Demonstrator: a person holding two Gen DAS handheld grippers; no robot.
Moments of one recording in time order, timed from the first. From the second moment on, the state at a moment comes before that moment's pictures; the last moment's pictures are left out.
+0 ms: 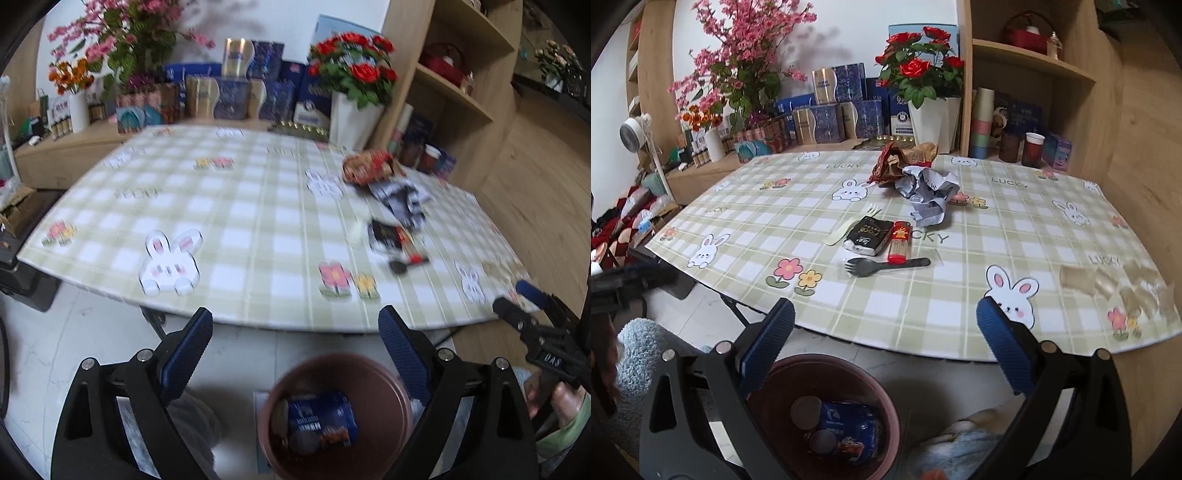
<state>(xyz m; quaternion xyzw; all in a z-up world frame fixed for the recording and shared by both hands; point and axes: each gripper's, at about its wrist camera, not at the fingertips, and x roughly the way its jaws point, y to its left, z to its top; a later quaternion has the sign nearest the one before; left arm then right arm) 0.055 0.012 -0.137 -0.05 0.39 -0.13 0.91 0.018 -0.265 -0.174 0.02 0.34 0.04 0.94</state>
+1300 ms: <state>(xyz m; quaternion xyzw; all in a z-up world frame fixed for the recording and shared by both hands) 0.185 -0.045 -0.129 -0.03 0.39 -0.19 0.90 0.130 -0.325 -0.215 0.04 0.40 -0.01 0.92</state>
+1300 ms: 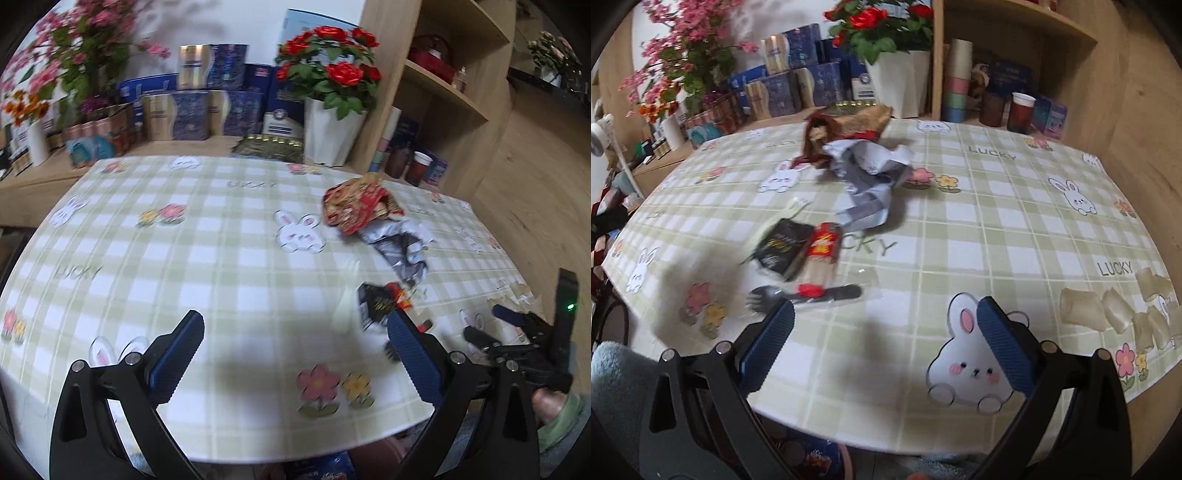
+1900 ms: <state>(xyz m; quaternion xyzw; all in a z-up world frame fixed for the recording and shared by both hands) 0.355 -0.171 -0.149 -0.12 0.47 -0.24 0.84 0.209 -0.342 -0.230 0.07 0.41 0.01 0.91</state>
